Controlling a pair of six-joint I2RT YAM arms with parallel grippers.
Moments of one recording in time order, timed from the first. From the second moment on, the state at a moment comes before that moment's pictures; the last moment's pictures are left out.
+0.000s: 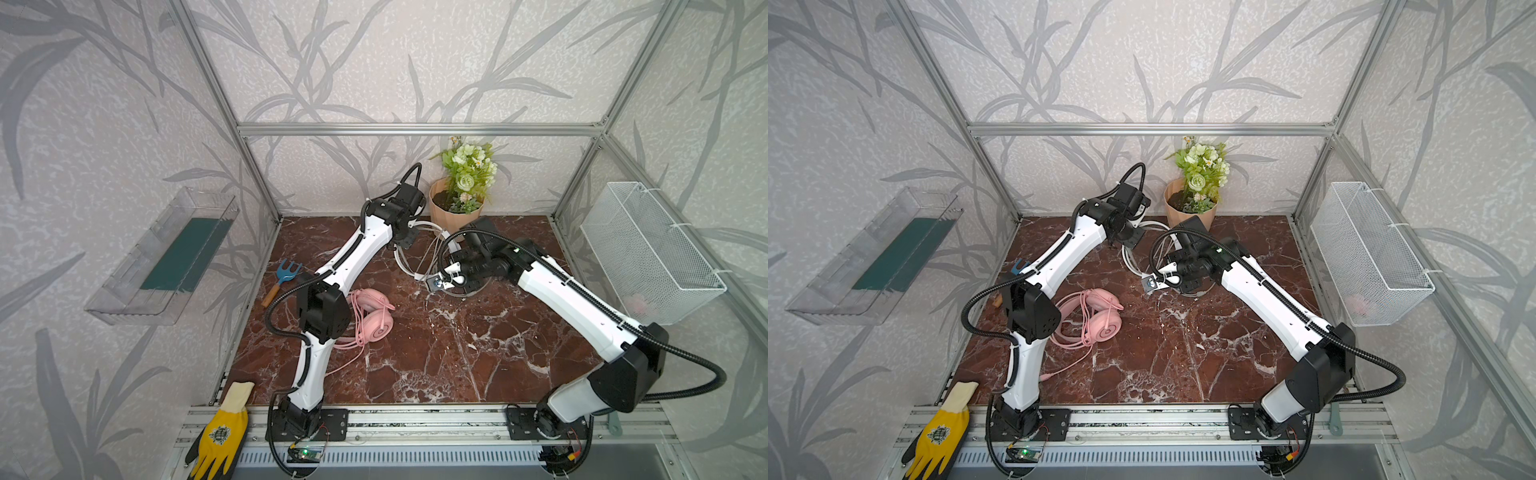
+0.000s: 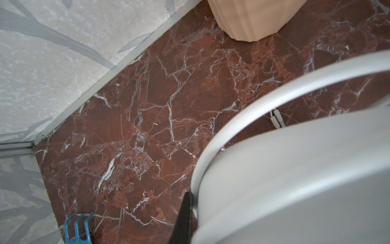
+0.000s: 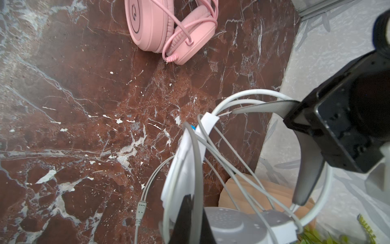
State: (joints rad) left arm -0.54 2.15 2.23 -1.12 -0.22 0.15; right arm 0.59 1.56 1.54 -0.94 -0.22 -1.42
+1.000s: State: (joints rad) left arm -0.54 2.12 2.16 -1.10 -0.15 0.18; right arm 0.52 1.63 1.59 -0.94 -0.48 -1.48
